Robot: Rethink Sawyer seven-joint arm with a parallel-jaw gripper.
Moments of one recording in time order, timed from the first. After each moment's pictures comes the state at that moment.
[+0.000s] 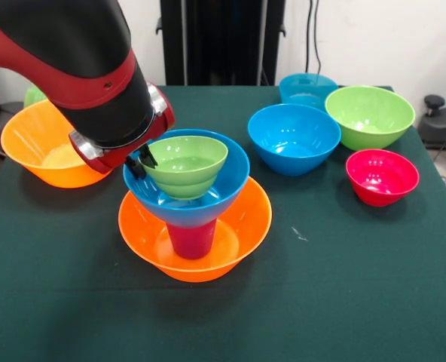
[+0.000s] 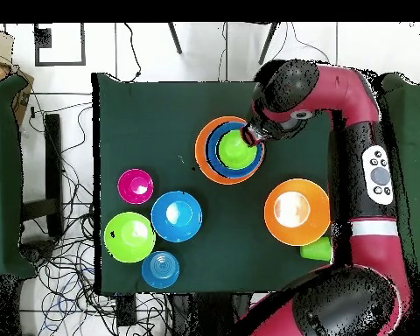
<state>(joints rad) -0.74 -0.30 0.87 0.94 -0.73 1.64 1.09</state>
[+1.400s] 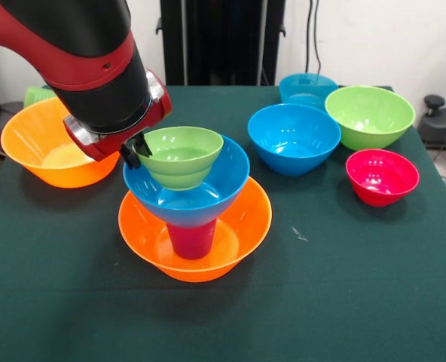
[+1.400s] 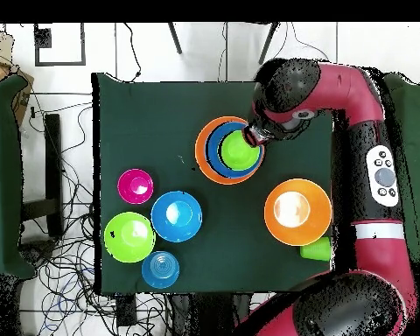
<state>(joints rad) -0.74 -0.34 0.86 0.96 -0.73 1.64 1.09</state>
